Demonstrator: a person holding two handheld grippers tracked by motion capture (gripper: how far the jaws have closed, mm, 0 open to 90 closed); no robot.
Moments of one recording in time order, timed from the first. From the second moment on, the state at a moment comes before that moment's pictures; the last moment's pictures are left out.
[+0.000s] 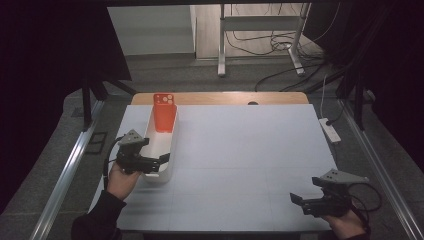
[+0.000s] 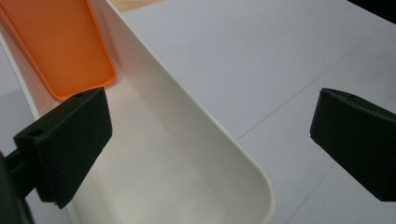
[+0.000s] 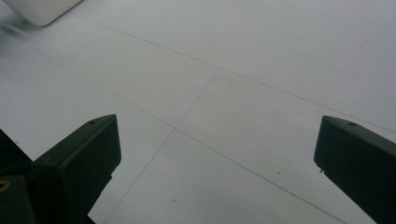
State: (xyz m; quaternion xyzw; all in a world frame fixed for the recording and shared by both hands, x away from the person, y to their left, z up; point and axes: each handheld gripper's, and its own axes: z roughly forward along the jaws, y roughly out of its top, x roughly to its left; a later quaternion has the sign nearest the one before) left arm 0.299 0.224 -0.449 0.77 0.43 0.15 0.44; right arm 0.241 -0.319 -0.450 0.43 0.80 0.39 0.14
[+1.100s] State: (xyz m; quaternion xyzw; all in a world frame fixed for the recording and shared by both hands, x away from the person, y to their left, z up) left arm 0.243 0.231 -0.456 0.77 0.44 0.16 0.43; right arm 0.240 -0.319 -0.450 0.43 0.80 0.39 0.15
